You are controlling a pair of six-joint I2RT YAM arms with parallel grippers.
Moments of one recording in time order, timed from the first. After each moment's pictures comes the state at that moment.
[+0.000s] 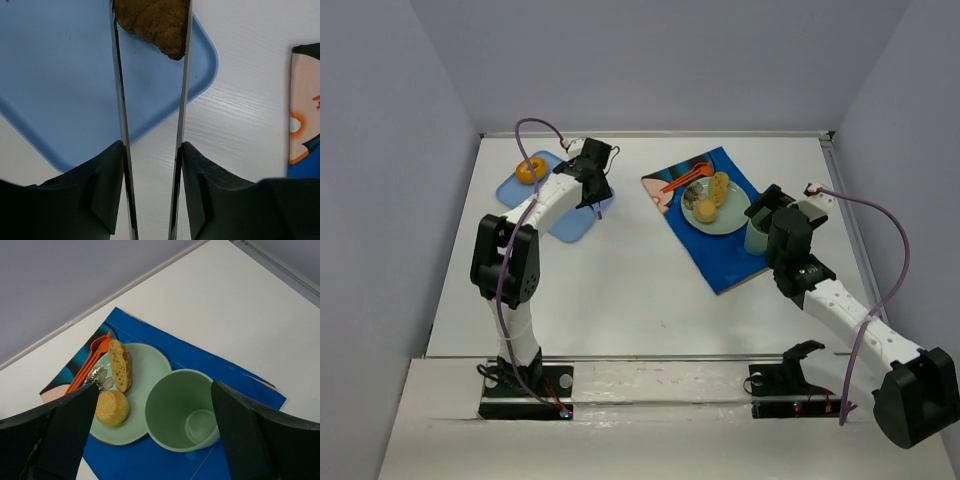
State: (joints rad) left arm -0.39 1.89 1.51 -0.58 -0.35 -0.64; right arm 0.39 1.00 0.61 0.19 0.73 0.51
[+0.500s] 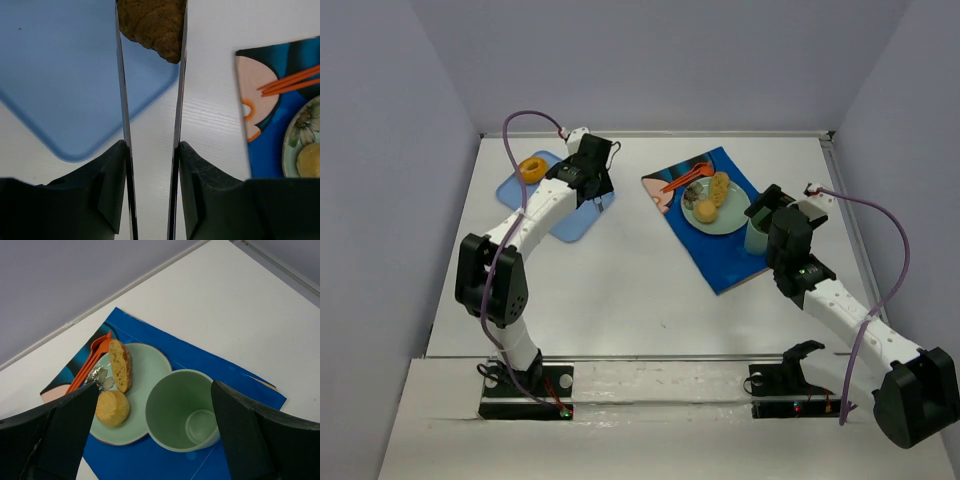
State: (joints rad) left arm -0.43 1.75 1.47 -0.56 -0.38 -0.64; right arm 0.39 1.00 0.61 0.19 0.73 0.51
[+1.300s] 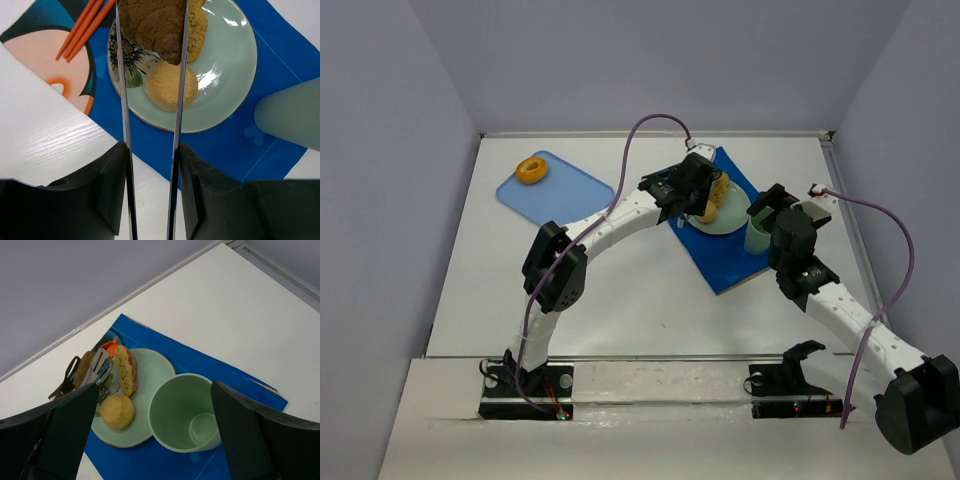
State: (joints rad) left arm -0.85 2.05 1.84 -0.49 -0.27 -0.38; right arm 0.39 0.96 0.61 0.20 0.73 0.51
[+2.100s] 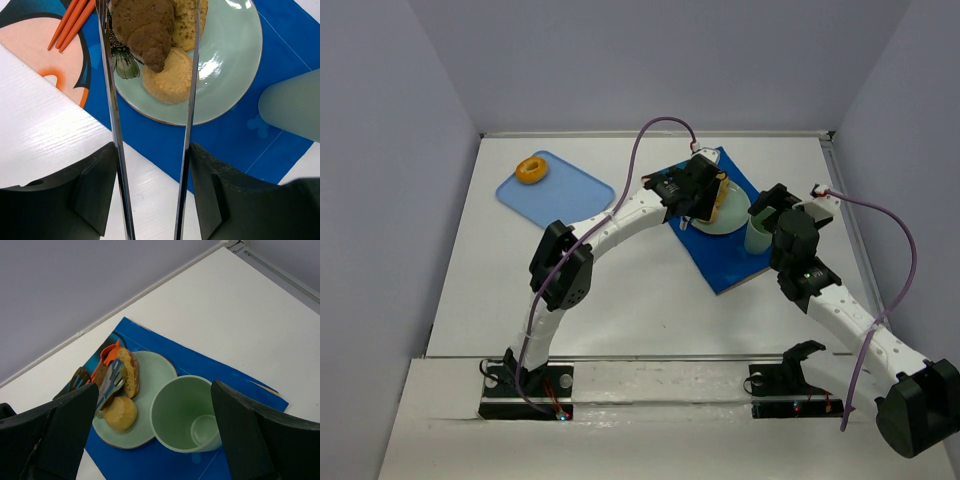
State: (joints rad) left arm -0.86 2.12 1.91 -0.58 -0.26 -0.38; right arm 0.39 0.94 0.61 0.20 0.73 0.51
